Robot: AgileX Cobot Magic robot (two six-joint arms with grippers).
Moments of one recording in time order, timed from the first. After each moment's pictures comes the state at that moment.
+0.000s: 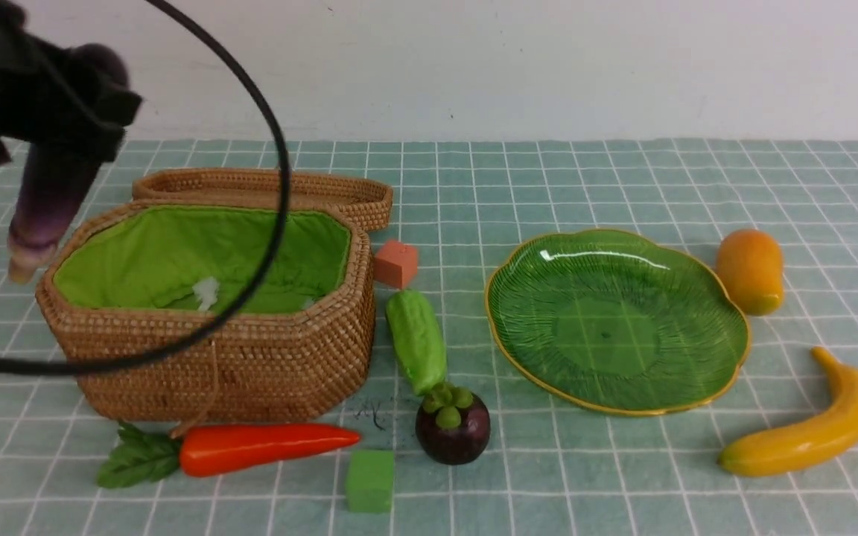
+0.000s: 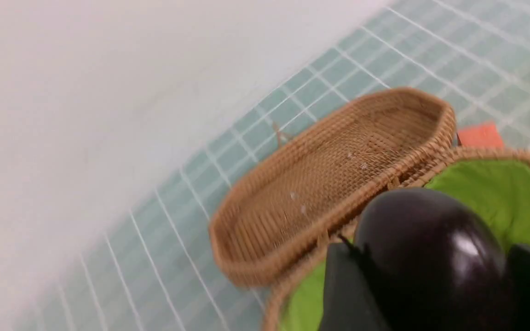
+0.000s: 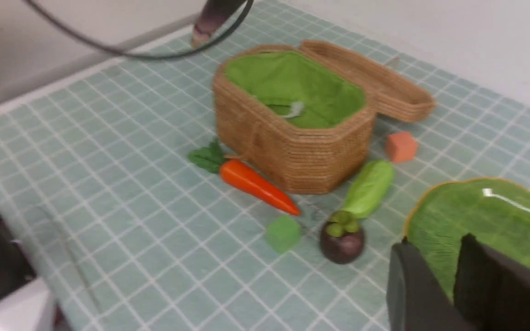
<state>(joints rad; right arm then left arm) 0.38 0.61 -1.16 0.46 1.06 -0.41 -0.13 1.35 -1.28 -0.19 0.50 0.82</state>
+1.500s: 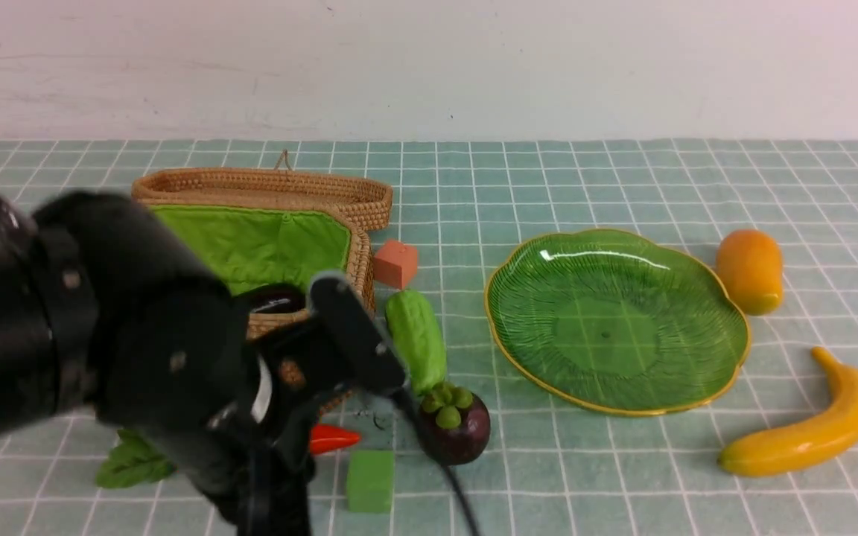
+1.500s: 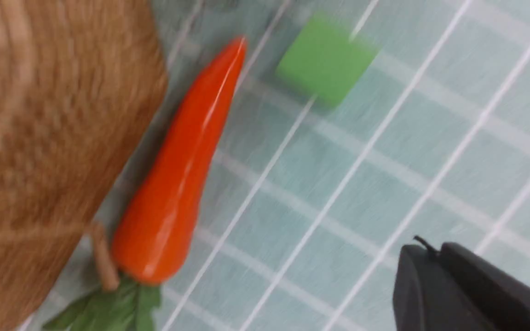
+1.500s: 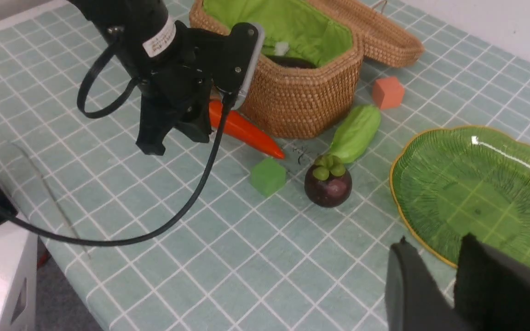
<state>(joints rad) 0.38 0.61 -1.16 0.41 1.18 -0.41 -0.71 1.42 -0.93 0.21 0.85 0.17</state>
